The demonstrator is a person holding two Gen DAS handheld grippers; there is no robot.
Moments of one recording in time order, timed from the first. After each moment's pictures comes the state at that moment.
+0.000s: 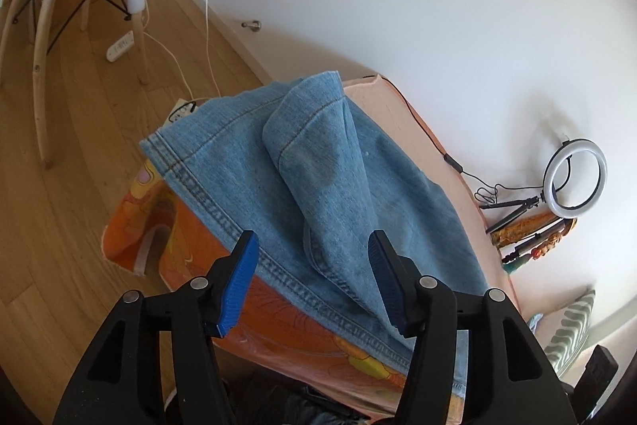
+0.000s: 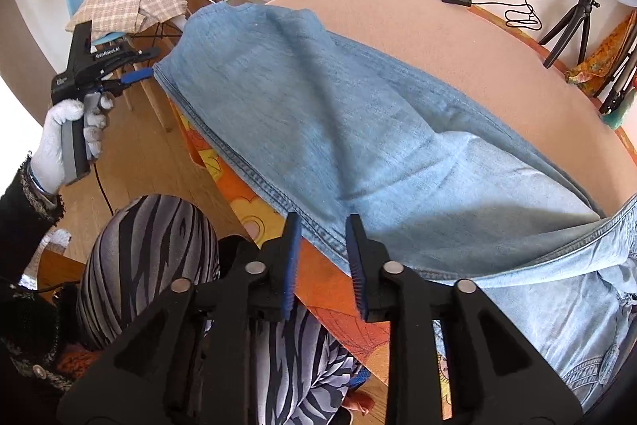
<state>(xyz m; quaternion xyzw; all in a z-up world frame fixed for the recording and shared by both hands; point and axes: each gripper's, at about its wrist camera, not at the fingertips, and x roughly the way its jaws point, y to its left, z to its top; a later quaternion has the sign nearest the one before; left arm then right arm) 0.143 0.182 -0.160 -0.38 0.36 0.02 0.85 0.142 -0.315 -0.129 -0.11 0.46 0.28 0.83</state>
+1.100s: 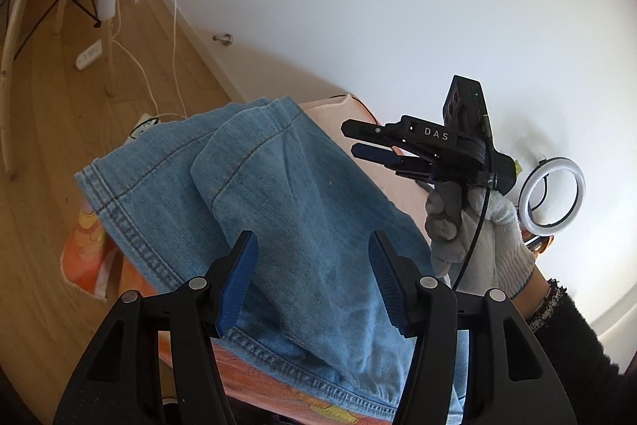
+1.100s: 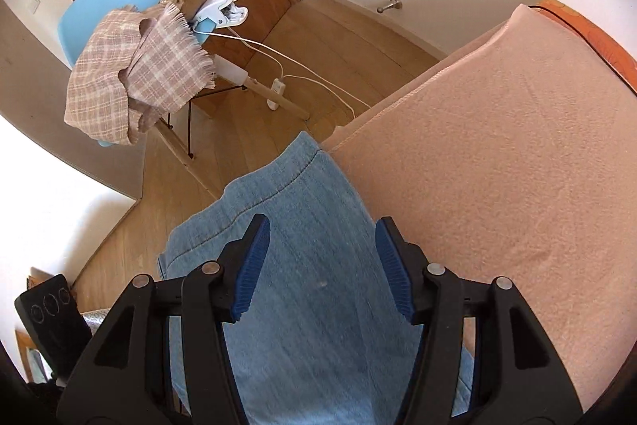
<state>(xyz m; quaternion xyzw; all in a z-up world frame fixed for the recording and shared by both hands) 0.167 0.180 -0.155 -0.39 0.30 -0.01 0.87 0.455 -0.017 -0.168 -0.06 0.51 0.44 0.73</state>
